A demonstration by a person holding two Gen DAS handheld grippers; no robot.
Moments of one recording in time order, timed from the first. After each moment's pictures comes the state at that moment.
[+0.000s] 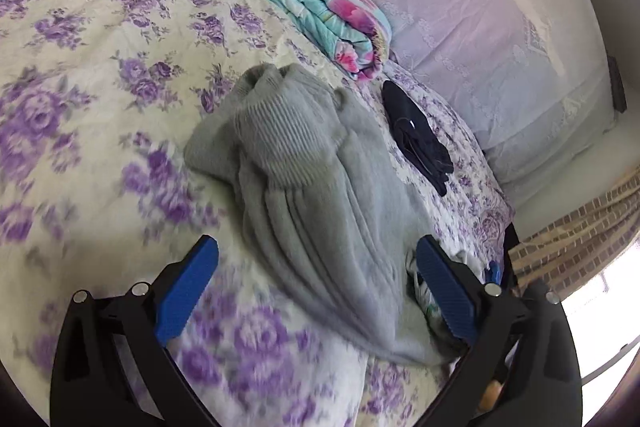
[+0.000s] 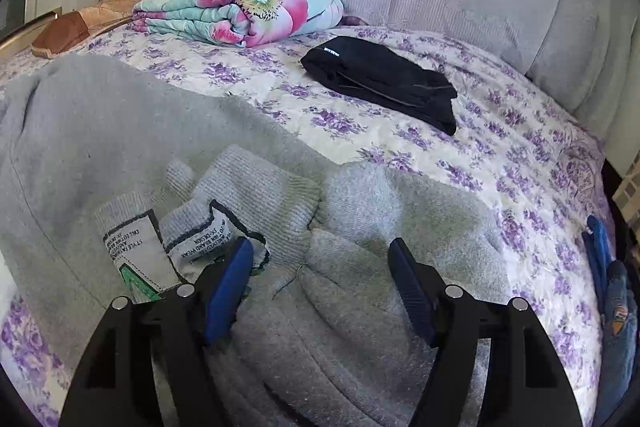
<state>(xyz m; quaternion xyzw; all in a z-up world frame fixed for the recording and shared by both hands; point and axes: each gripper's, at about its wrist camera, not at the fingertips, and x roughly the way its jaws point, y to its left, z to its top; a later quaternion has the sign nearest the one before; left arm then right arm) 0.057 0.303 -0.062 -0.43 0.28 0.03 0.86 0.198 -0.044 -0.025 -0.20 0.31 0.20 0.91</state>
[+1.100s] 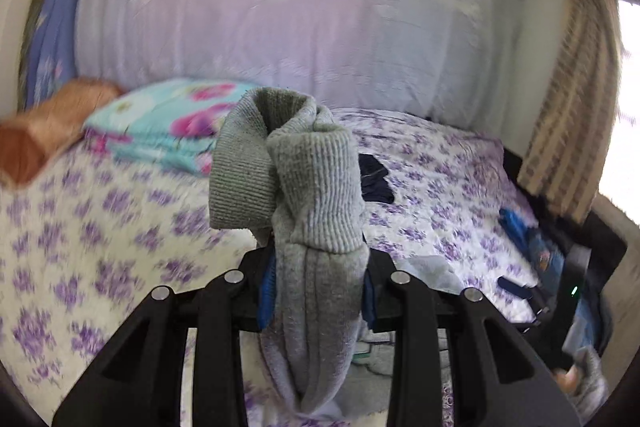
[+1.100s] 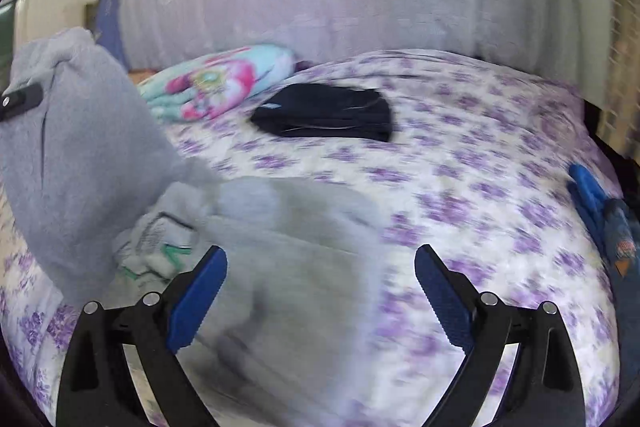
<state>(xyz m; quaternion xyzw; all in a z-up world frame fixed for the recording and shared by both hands) 0.086 0.114 0.085 -0.08 0.19 0.00 0.98 0.179 -0.186 0.013 -0.03 0.27 0.17 0.95</state>
